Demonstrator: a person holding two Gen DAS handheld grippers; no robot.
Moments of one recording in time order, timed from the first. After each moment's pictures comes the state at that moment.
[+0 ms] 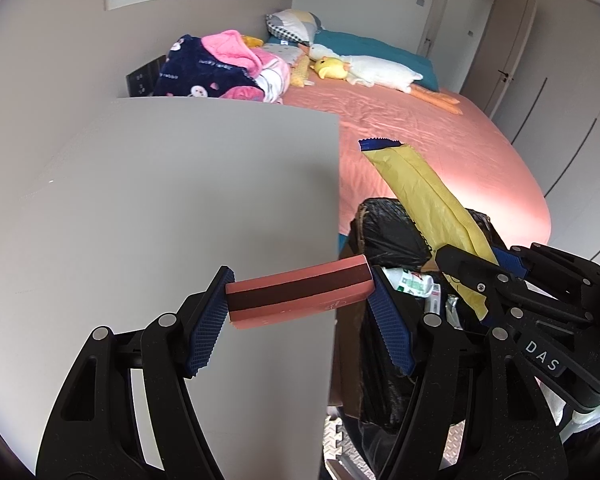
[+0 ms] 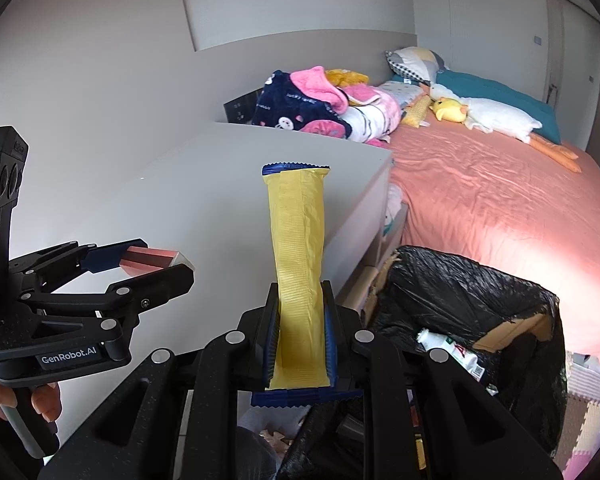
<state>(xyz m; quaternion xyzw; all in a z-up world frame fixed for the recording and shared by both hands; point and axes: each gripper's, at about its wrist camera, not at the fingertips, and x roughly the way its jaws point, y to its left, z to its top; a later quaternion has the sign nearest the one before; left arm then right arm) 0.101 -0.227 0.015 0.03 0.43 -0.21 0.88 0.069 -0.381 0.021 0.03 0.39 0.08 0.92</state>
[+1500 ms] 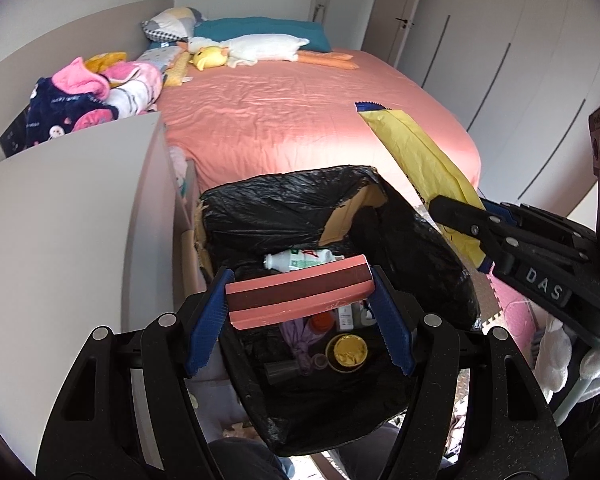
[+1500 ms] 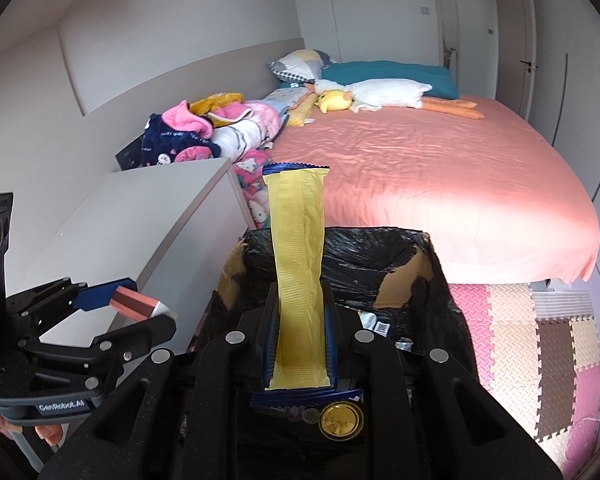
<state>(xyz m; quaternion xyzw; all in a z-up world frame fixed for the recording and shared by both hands) 0.052 -0.369 0.007 0.10 0.42 -0.38 0.82 -0.010 -0.534 0.023 0.11 0.36 -0.08 0.92</state>
